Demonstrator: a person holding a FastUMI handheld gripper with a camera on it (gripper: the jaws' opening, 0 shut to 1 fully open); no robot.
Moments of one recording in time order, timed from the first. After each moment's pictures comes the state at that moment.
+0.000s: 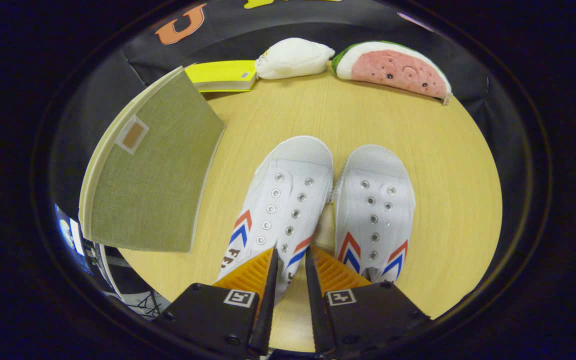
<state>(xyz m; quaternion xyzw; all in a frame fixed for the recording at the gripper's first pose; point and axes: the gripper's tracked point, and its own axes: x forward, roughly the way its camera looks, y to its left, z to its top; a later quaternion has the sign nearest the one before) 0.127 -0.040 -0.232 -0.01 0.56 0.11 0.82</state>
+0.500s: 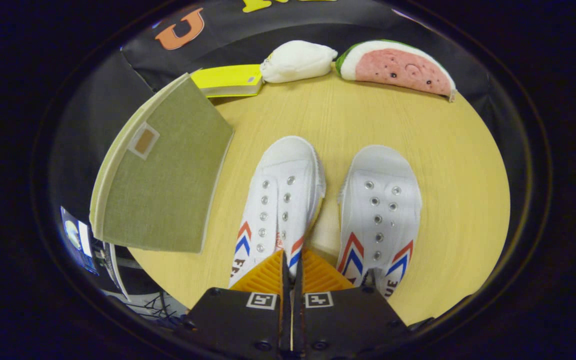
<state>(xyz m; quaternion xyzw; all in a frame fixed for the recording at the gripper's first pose) 0.117 -0.038 -0.211 0.03 0.54 0.15 0.83</state>
